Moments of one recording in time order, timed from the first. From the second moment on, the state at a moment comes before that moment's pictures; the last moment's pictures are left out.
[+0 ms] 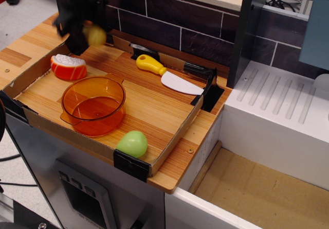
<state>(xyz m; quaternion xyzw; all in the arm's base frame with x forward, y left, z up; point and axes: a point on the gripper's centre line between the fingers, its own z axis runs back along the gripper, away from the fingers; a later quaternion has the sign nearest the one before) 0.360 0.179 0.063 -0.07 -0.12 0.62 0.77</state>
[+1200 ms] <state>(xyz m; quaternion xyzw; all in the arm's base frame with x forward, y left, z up) 0.261 0.118 0.094 -0.07 -0.07 0.51 0.85</state>
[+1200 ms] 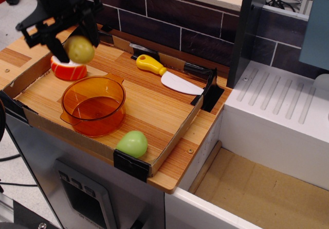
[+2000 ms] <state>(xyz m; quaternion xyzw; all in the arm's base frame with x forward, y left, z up) 0.252 0.115 0.068 -0.06 -0.05 0.50 0.86</state>
